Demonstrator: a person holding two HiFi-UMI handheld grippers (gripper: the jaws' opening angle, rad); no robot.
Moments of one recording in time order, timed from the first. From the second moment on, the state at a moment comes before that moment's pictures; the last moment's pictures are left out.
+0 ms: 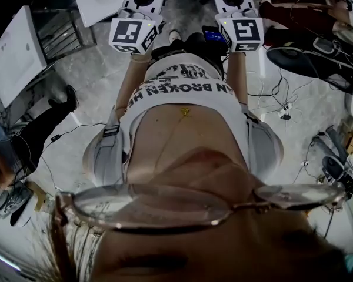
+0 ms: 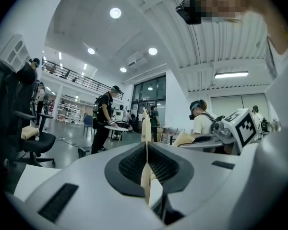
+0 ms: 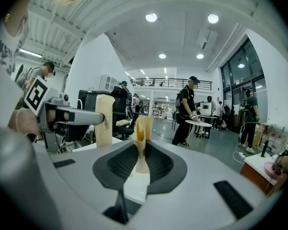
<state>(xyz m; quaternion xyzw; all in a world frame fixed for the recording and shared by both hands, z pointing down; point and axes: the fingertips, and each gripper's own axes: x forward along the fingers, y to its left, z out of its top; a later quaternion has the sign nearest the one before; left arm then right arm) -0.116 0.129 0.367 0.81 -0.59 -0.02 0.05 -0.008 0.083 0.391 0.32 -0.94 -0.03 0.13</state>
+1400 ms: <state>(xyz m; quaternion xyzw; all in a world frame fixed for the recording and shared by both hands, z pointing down) -0.135 -0.087 0.358 0.77 -0.63 -0.03 0.06 -0.053 -0.134 0.382 0.23 -0.97 -0.03 0.12</state>
